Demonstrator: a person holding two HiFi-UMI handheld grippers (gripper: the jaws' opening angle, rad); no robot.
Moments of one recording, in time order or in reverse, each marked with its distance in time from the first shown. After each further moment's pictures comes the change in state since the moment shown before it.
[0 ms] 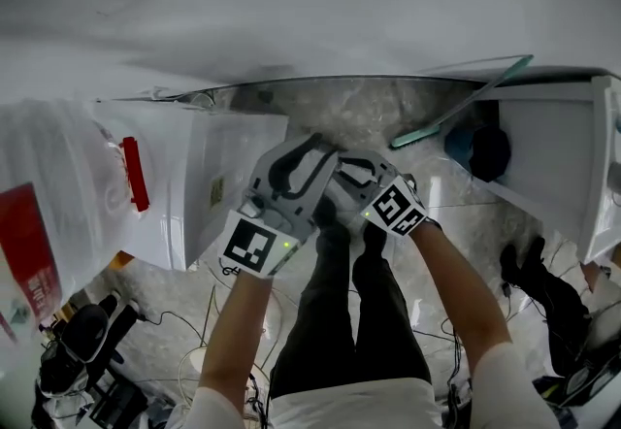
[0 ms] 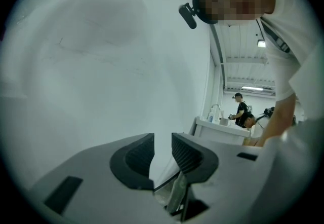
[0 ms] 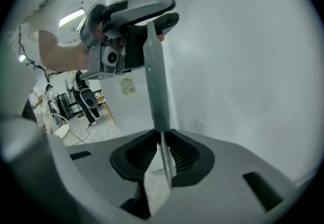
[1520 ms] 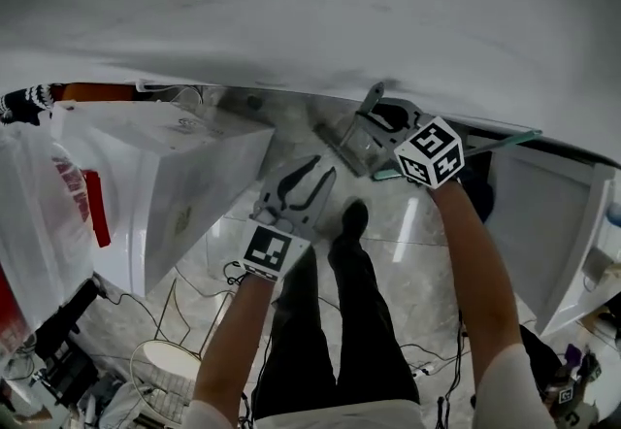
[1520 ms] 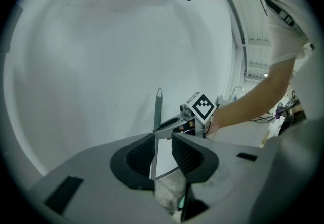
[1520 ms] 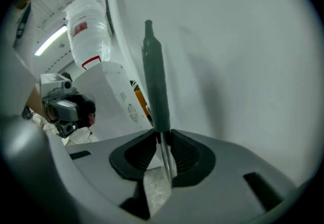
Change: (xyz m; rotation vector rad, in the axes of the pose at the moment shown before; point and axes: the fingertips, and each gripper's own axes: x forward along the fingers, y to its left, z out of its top) left arm 0.079 0.047 -0.093 -0.052 0.144 0.194; right arm 0.010 -0.221 0.024 0.127 0.027 0.053
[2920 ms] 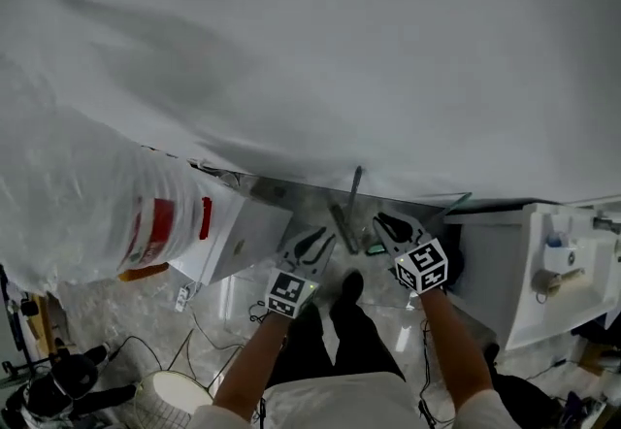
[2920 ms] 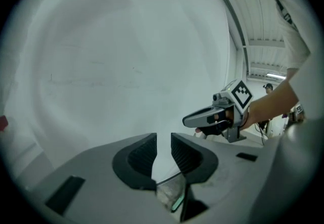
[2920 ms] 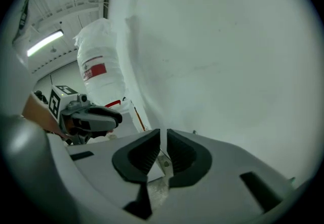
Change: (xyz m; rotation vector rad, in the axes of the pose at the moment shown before) left arm -0.087 -0.083 0.155 0.047 -0.033 0.065; right arm -0.219 0.119 0.142 0.041 -0.140 -0.206
